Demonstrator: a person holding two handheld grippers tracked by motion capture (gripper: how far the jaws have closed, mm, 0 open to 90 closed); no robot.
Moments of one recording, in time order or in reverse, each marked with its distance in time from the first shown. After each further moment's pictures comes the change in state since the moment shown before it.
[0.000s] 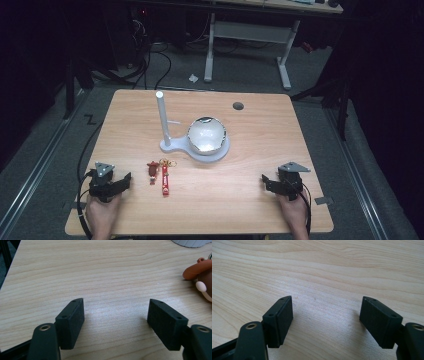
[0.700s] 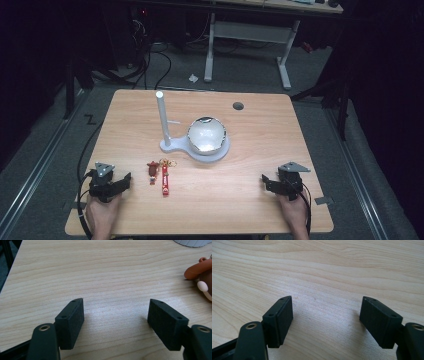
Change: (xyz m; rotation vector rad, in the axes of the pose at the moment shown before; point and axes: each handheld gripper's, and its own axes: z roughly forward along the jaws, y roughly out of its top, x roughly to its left) left arm -0.001 0.000 0.000 0.002 0.007 0.000; right arm 0.000 0.000 0.000 0.001 0.000 0.001
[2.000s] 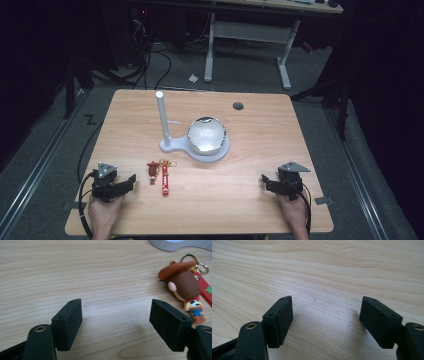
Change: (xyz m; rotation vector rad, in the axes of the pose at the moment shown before) left arm -0.011 0.002 -0.006 -0.001 -0.106 -0.007; right arm 0.000 0.000 0.000 0.000 0.000 0.000
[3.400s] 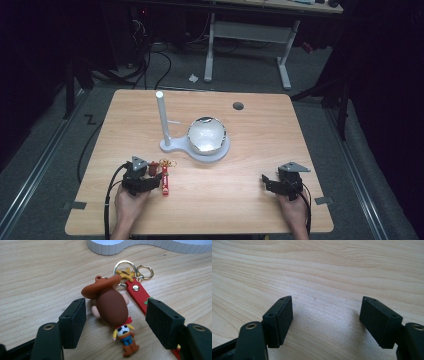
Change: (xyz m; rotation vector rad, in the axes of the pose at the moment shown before) left arm -0.064 0.026 0.033 0.060 -0.096 0.132; right arm 0.000 0.000 0.000 -0.001 0.000 -0.001
